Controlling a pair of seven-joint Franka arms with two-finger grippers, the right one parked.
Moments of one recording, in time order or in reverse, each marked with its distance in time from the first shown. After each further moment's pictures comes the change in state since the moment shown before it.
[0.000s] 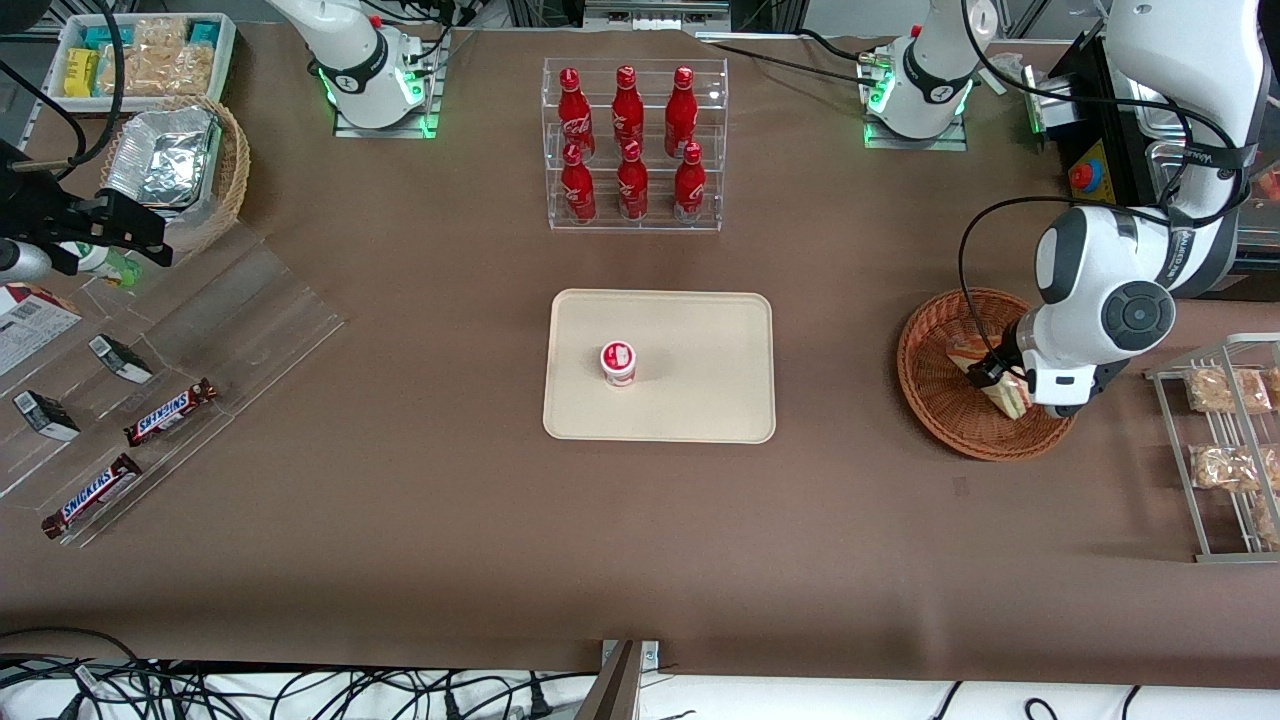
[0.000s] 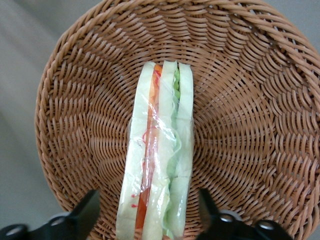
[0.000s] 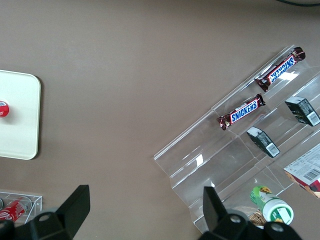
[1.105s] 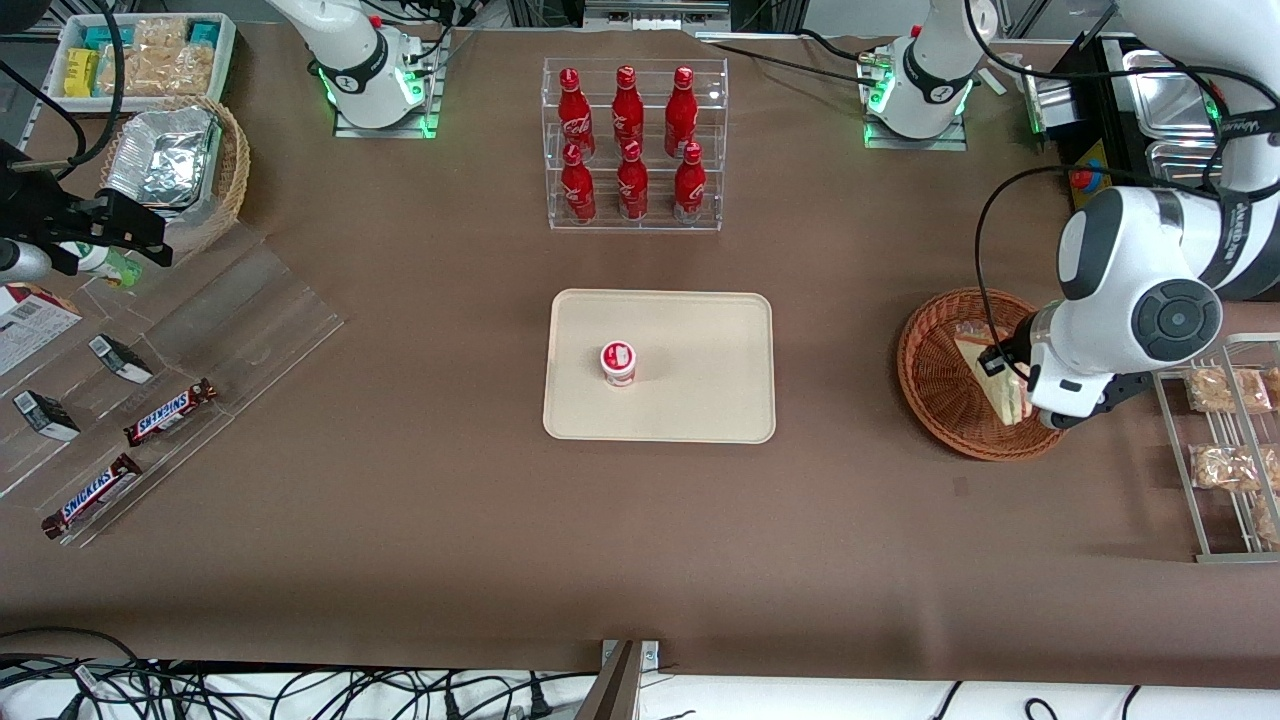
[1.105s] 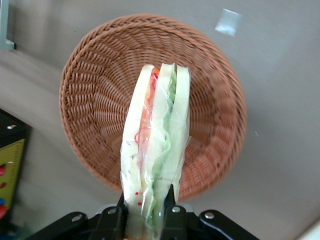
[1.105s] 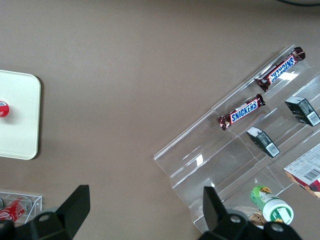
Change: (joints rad) arm -0.019 -0.023 -0.082 0.302 0.005 -0.396 0.261
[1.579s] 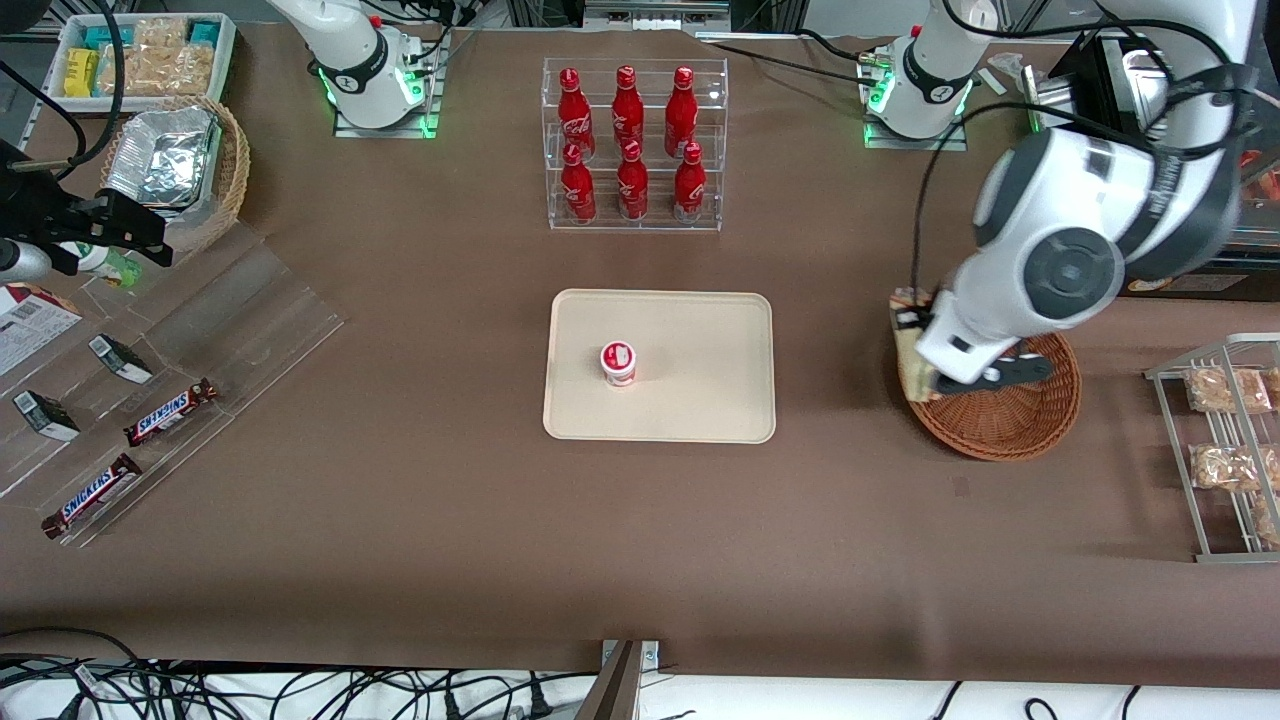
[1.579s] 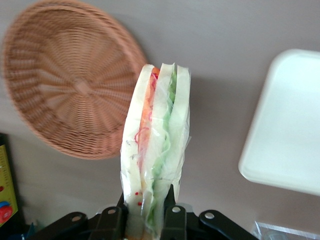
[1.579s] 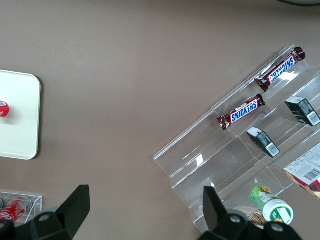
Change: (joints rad) arm -0.009 -0.003 -0.271 0.108 0.001 -0.143 0.057
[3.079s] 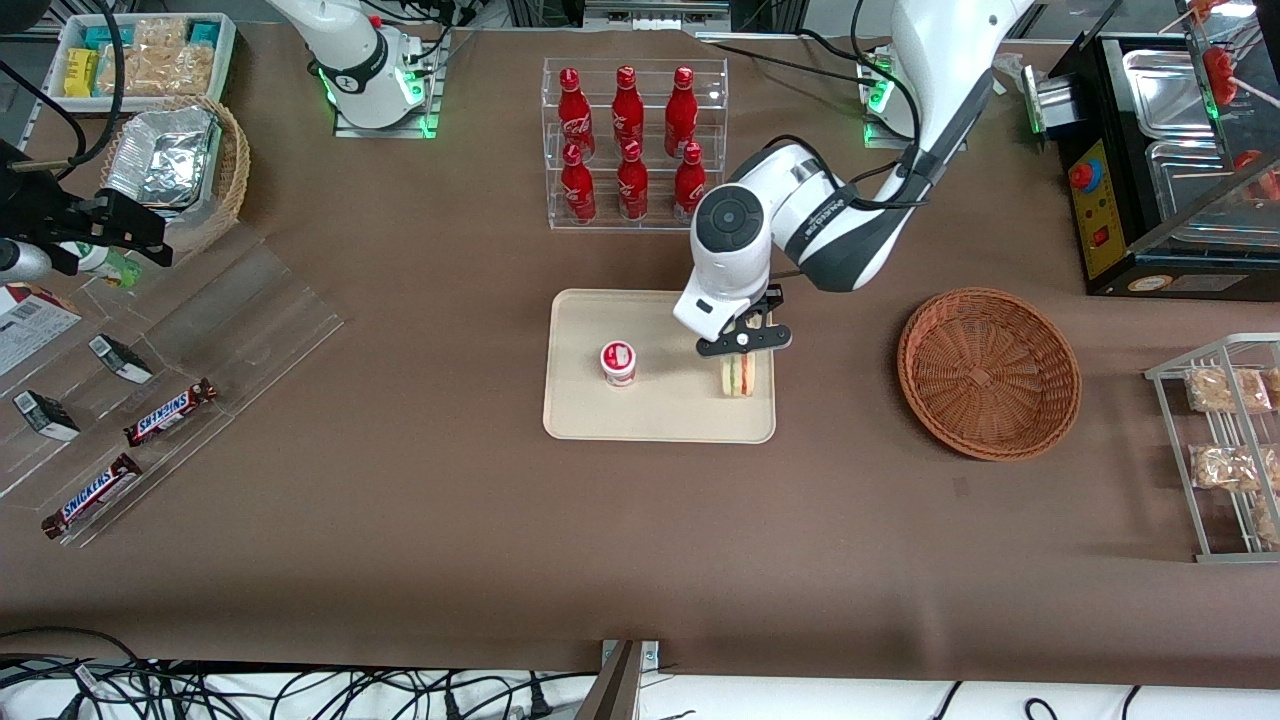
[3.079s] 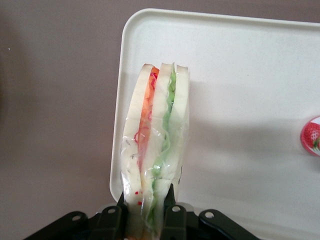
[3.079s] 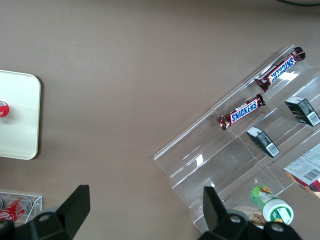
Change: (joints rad) arm -0.269 0.231 -0.101 -0.092 0.216 0.423 -0.518
